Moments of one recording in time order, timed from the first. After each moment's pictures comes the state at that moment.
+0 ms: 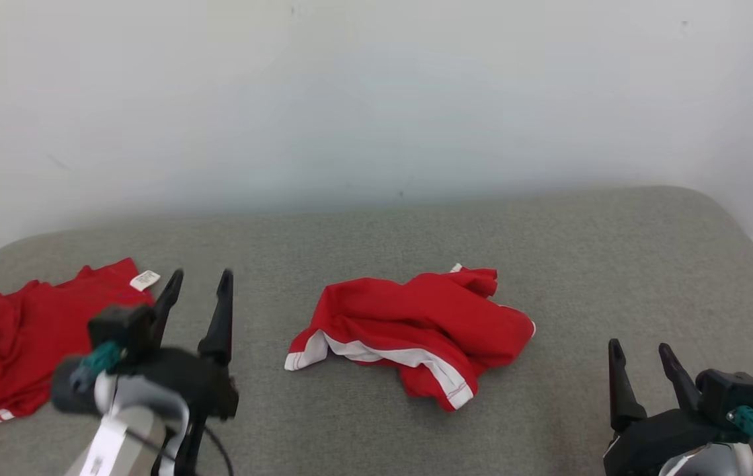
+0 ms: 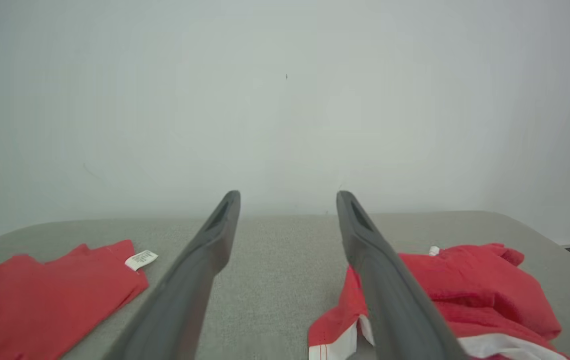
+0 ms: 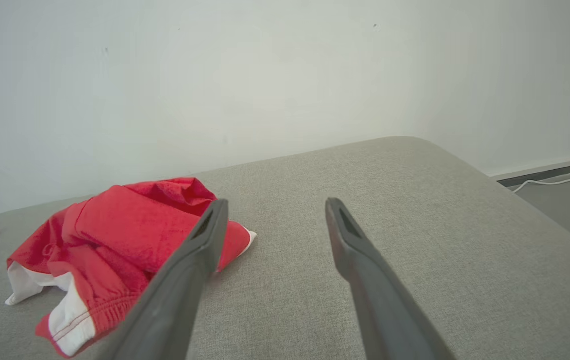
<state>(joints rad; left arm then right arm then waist) -0.48 0.26 -0.60 0.51 -0.59 0.12 -0.25 0.04 -0.06 -0.01 0.07 0.29 -0.13 0.02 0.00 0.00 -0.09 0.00</state>
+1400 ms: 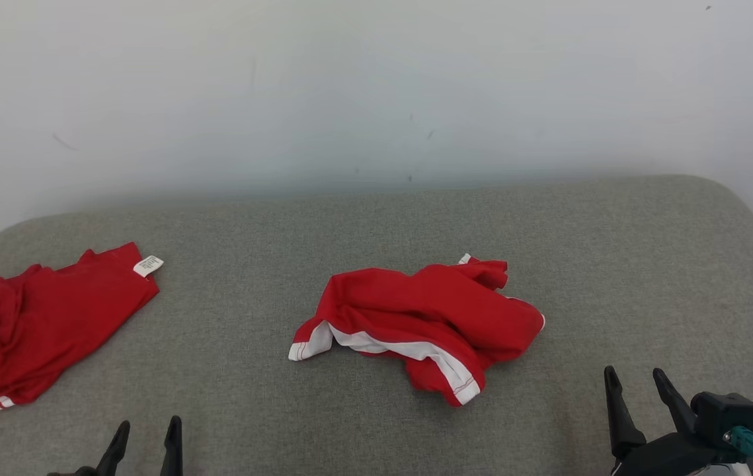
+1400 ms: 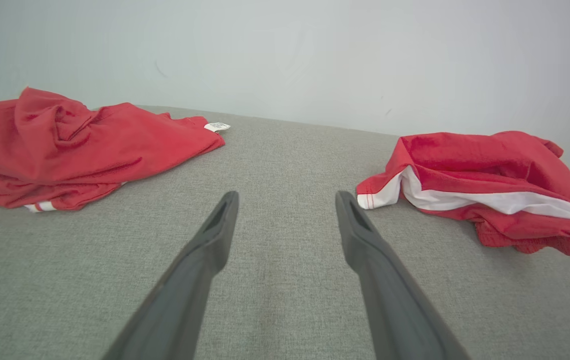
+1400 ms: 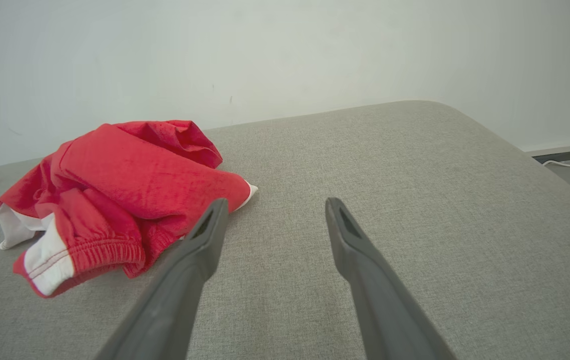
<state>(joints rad) 0.10 0.28 -0.29 0.10 -0.42 0.12 -0.17 0.07 -0.10 0.00 0.13 0.31 -0.07 -0.01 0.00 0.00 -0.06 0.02</state>
